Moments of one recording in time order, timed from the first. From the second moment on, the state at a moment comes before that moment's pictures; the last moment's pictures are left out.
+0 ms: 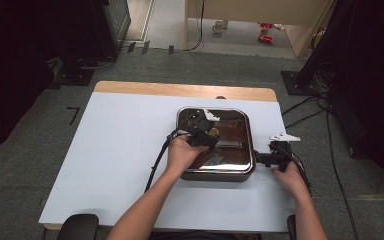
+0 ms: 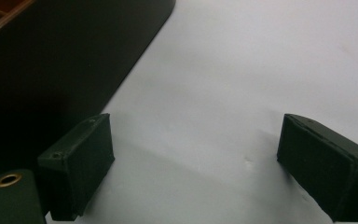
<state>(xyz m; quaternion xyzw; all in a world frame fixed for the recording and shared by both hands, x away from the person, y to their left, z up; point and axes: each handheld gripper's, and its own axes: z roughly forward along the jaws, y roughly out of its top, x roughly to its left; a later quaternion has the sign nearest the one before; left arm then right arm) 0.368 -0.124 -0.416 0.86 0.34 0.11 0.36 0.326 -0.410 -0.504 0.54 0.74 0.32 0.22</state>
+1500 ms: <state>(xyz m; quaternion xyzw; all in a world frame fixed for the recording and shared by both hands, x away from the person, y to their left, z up) 0.361 -0.034 -0.380 0.86 0.29 0.09 0.41 0.326 -0.410 -0.504 0.55 0.74 0.32 0.22</state>
